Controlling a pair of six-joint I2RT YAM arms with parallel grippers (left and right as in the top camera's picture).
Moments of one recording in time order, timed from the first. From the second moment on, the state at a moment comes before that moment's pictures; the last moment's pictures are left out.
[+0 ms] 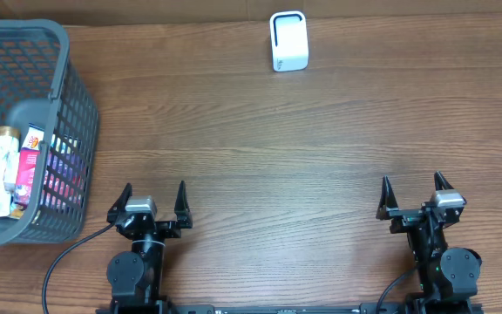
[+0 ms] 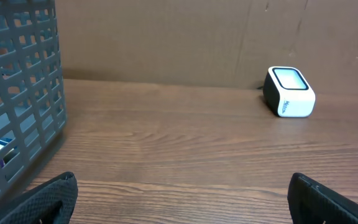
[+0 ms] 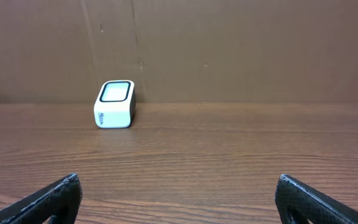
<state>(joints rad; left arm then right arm) 0.04 0.02 0.01 -0.08 0.02 -0.07 0.06 0.01 0.02 -0.03 -0.03 0.04</state>
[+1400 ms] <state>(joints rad) 0.04 0.01 0.15 0.31 0.26 -0.08 0.06 0.01 0.02 -0.03 -0.03 0.04</state>
